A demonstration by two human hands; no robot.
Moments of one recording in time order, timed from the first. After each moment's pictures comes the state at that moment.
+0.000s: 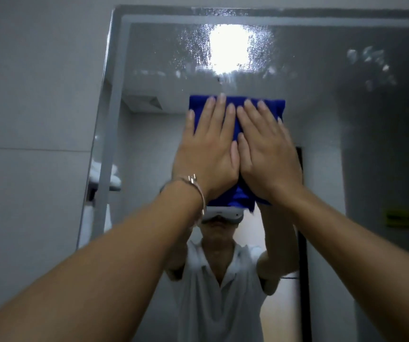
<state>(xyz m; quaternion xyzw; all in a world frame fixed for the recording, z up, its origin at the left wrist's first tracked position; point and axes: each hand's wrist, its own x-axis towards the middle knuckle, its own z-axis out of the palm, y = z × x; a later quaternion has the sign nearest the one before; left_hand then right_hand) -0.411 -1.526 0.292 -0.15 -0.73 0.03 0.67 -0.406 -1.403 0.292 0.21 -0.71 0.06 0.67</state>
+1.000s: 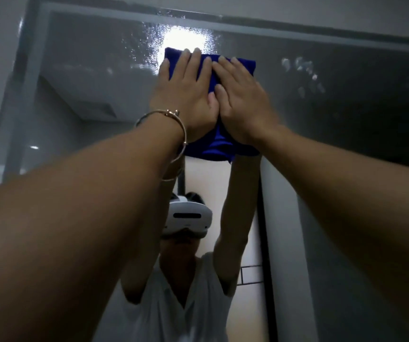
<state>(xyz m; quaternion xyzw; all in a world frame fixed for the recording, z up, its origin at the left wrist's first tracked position) -0.415 -1.473 0.389 -0.17 -0.72 0.05 0.67 -0.408 -1.341 0.385 0.19 -0.71 0.01 0.67</state>
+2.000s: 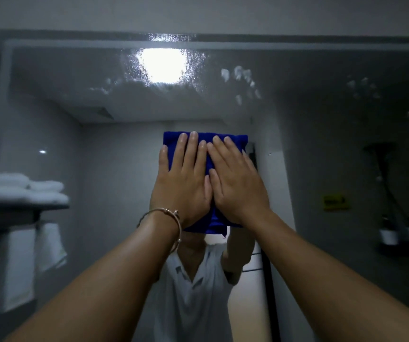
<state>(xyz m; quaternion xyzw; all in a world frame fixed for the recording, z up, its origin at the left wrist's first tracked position) -0.401 -1.384 0.262 -0.15 -0.75 0.09 0.64 -0.394 -1.255 0.256 0.19 -0.75 0.05 0.64</state>
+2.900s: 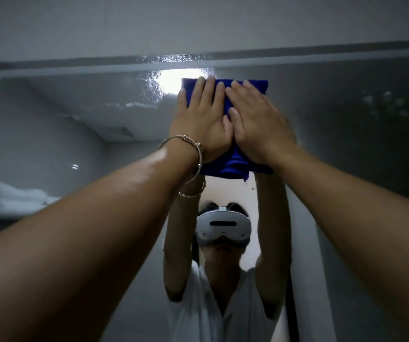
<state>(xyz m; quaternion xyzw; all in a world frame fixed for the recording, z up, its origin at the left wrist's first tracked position) -0.399 -1.292 0.415 -0.15 -0.74 0.06 0.66 -0.403 -1.162 0.409 0.22 -0.69 0.02 0.69</state>
